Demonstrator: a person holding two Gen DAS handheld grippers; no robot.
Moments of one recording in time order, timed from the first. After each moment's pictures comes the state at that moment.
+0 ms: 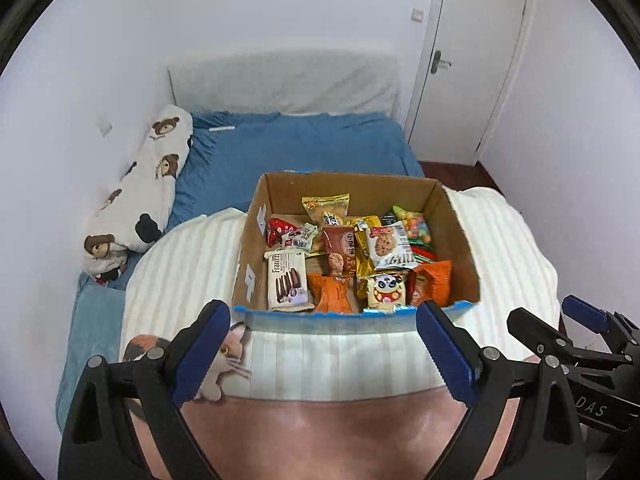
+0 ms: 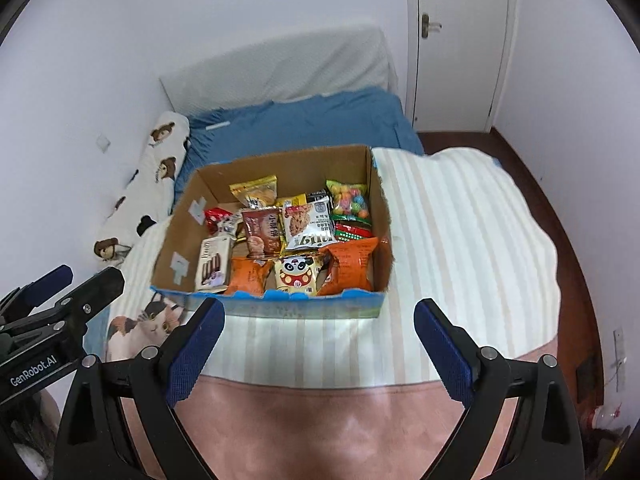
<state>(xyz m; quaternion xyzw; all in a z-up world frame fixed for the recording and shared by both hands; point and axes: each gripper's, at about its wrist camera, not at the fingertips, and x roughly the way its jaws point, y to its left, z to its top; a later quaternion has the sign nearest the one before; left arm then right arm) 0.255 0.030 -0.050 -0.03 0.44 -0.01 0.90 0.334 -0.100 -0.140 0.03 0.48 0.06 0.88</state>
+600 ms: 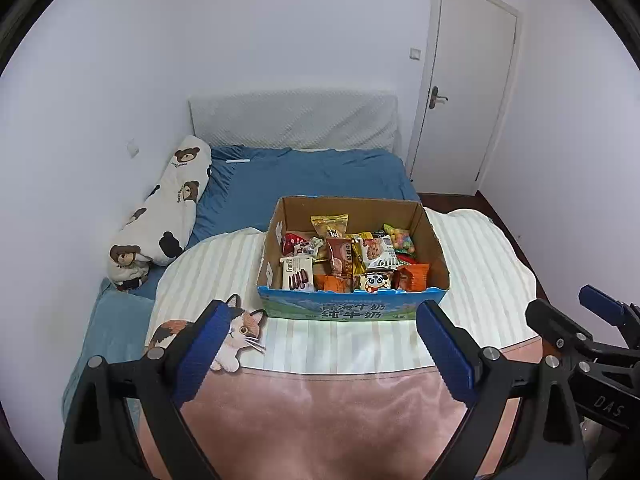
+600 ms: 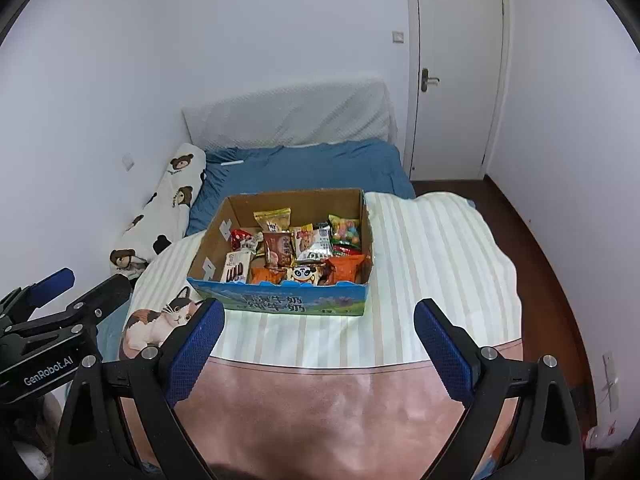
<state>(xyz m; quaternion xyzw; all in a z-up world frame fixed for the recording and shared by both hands) 0.153 0.023 0.003 -0.03 0.38 0.02 0.93 0.211 -0.115 -0.054 0.01 0.40 0.07 0.92</state>
